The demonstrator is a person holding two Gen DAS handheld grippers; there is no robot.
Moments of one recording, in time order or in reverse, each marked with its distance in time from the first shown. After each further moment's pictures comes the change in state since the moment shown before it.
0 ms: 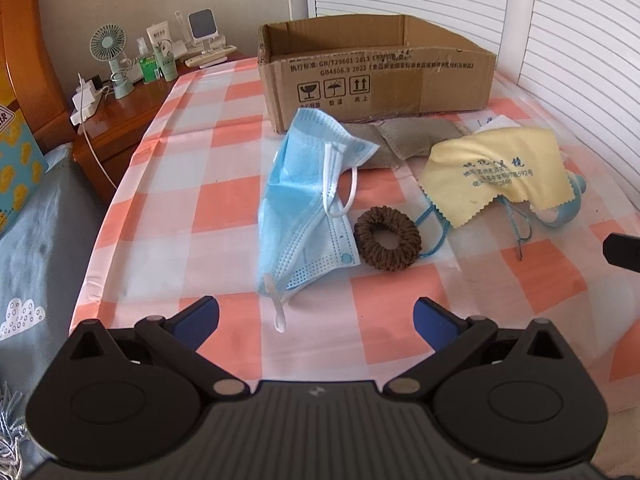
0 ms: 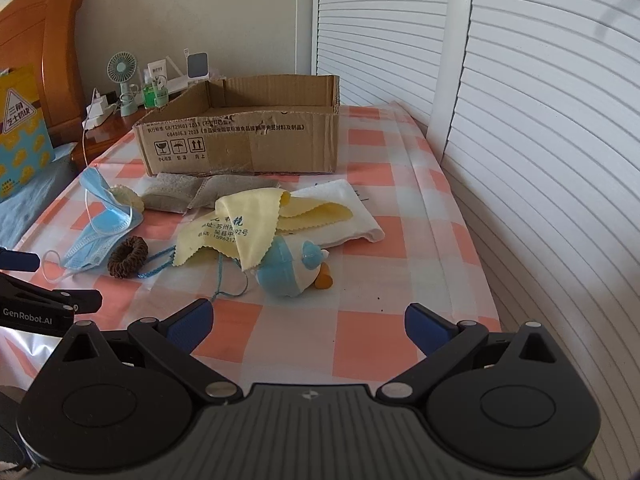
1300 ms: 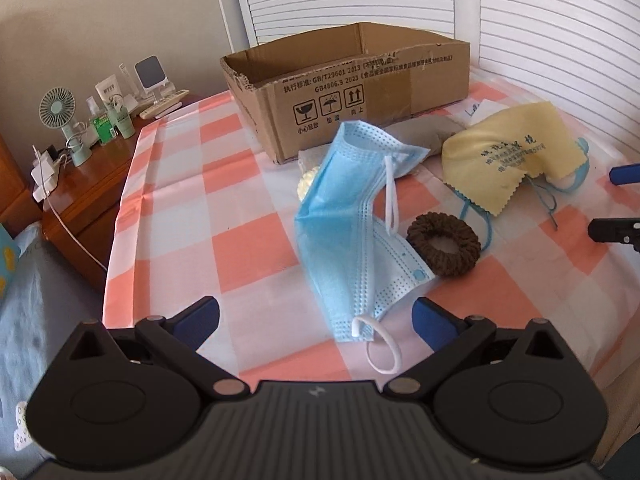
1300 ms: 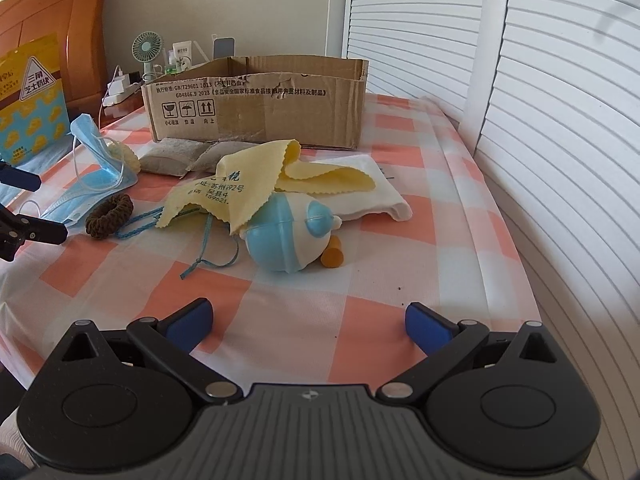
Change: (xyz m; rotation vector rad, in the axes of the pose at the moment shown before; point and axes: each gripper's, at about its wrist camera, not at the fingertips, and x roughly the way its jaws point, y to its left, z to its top) left arm 0.023 0.042 0.013 0.257 -0.101 -0.089; right arm 0.043 -0.007 -0.025 -0.074 -0.017 0.056
